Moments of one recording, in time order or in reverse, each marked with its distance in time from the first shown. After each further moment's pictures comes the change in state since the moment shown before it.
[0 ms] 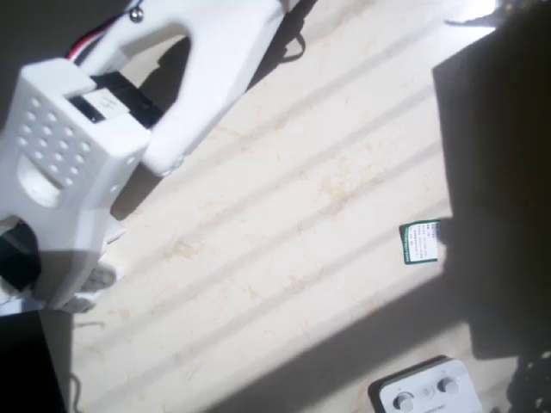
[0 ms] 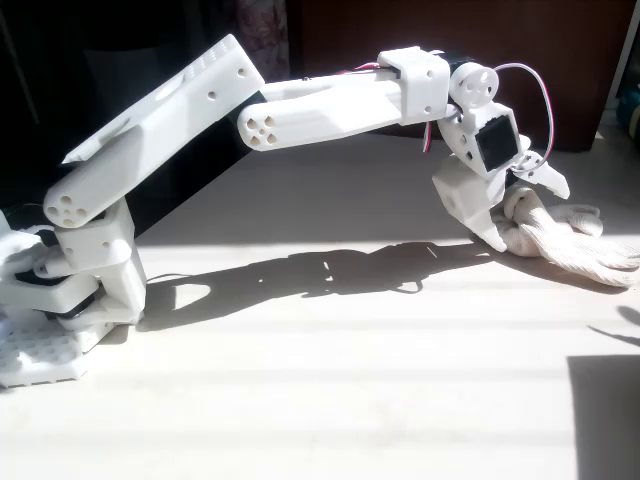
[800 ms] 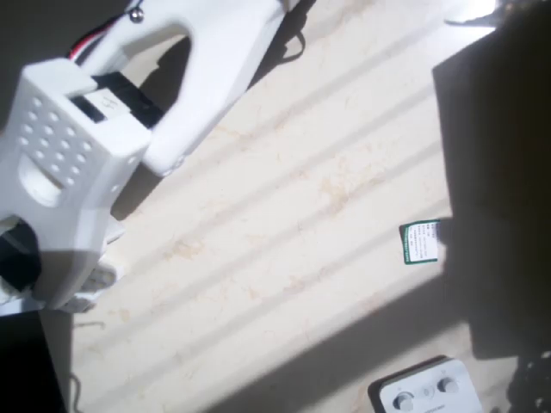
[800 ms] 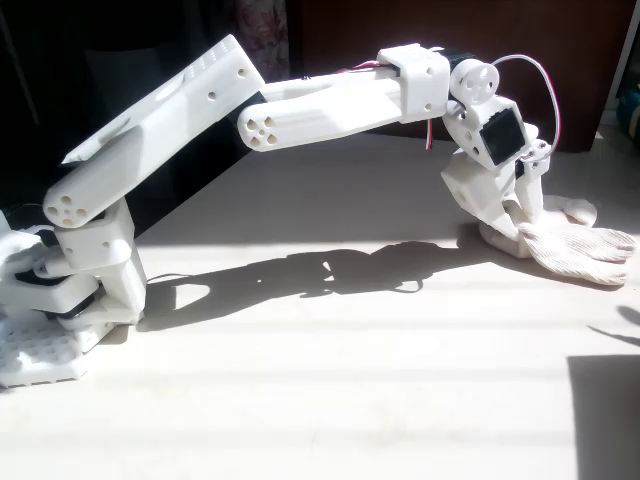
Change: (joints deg) arm 0.0 -0.4 -1.1 -2.9 0.0
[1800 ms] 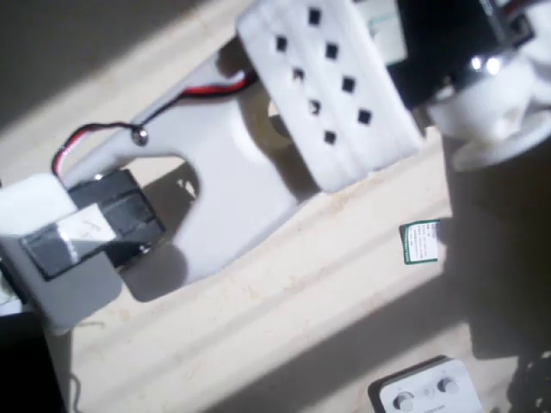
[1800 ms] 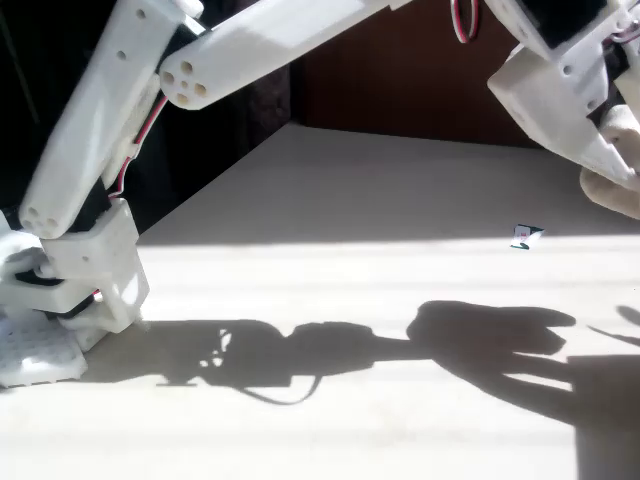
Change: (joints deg) arm 21.8 22.9 -0.2 12.4 -0.5
